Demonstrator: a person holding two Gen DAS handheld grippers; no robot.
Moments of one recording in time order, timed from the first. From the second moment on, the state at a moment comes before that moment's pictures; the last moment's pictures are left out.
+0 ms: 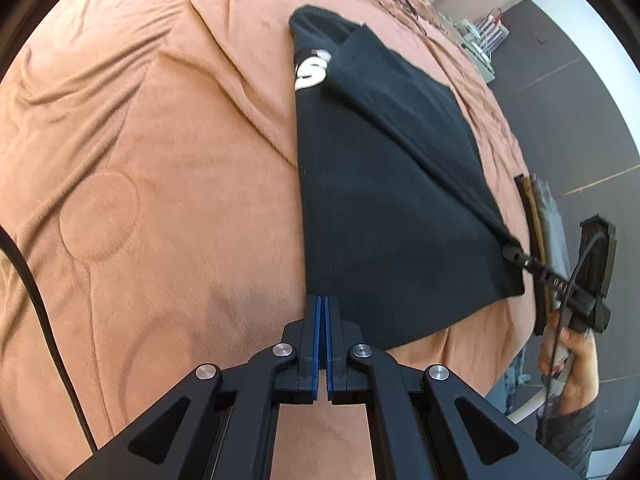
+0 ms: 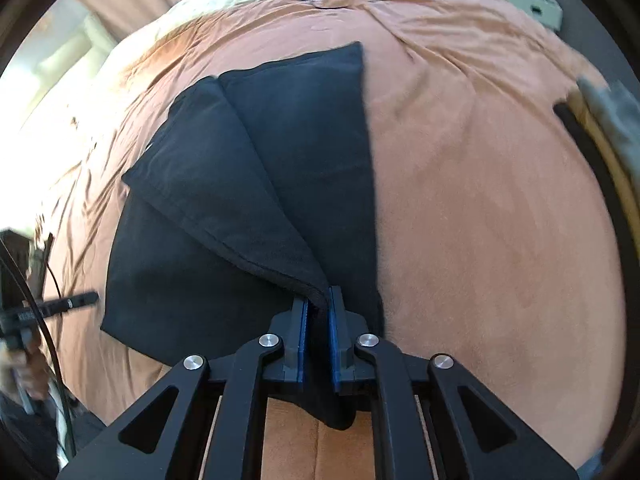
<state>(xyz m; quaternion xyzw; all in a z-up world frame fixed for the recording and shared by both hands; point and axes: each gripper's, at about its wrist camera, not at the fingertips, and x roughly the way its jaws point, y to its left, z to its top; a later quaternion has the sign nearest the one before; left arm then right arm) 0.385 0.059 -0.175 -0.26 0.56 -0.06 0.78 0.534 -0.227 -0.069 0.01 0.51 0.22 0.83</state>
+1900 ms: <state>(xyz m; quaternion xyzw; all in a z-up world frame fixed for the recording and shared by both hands) 0.478 0.077 -0.188 -0.28 0.55 -0.07 0.78 0.634 -0.067 -0.086 -0.19 0.48 0.22 0.83</state>
